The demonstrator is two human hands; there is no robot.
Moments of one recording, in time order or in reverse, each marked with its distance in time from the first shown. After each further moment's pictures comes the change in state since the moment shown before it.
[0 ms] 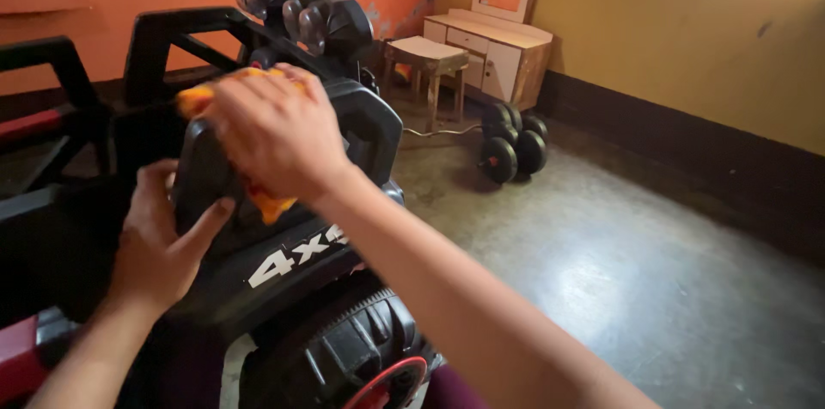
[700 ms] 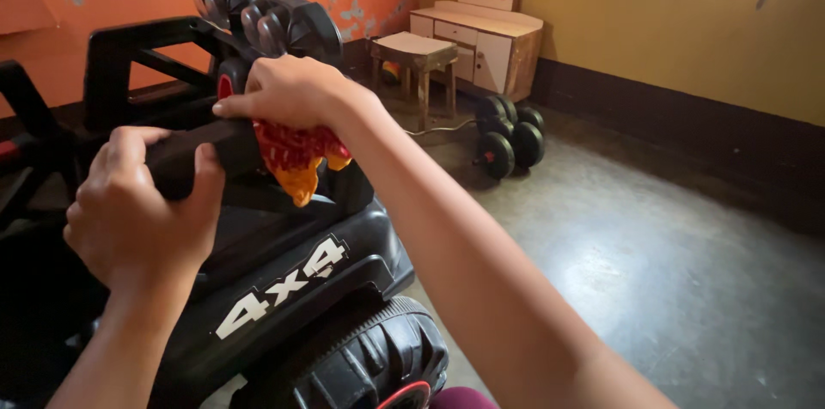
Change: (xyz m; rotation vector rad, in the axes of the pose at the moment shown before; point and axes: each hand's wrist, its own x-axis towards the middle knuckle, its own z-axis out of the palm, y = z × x) left_hand 0.060 0.050 0.050 0.636 0.281 0.053; right_hand 0.046 0.132 0.021 0.044 -0.931 0.459
